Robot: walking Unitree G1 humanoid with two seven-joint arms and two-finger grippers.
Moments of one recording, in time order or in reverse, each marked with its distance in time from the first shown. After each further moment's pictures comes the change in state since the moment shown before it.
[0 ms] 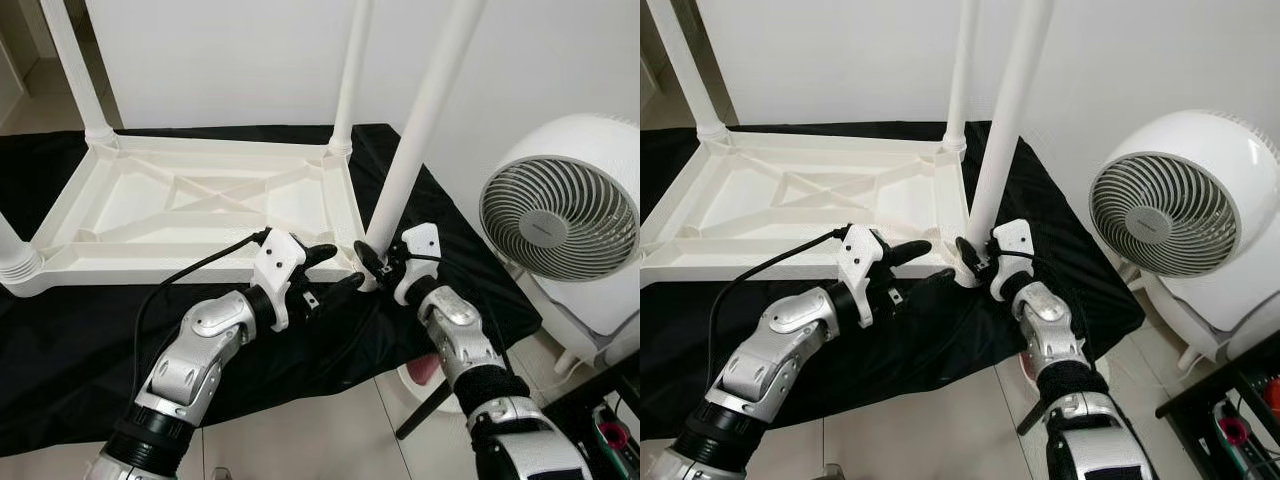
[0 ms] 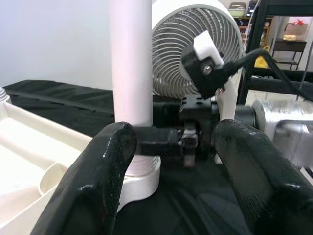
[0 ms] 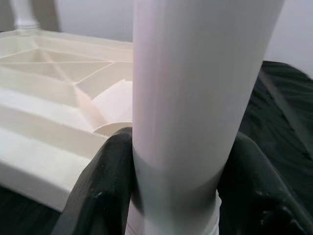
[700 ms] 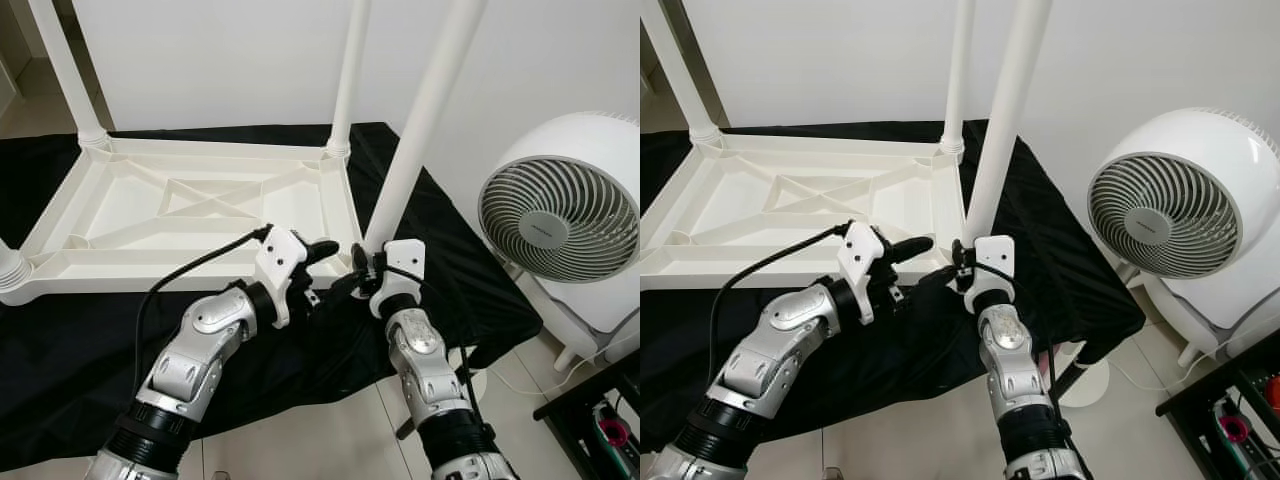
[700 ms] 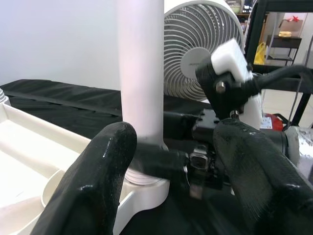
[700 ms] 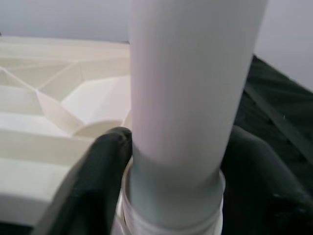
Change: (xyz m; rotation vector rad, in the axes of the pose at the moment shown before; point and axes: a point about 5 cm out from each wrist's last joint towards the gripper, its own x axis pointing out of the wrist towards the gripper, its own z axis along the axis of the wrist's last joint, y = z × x) left arm -0.001 0.003 0.000 0.011 0.006 0.004; right arm -0.021 0.031 0.000 0.044 0.010 -0.200
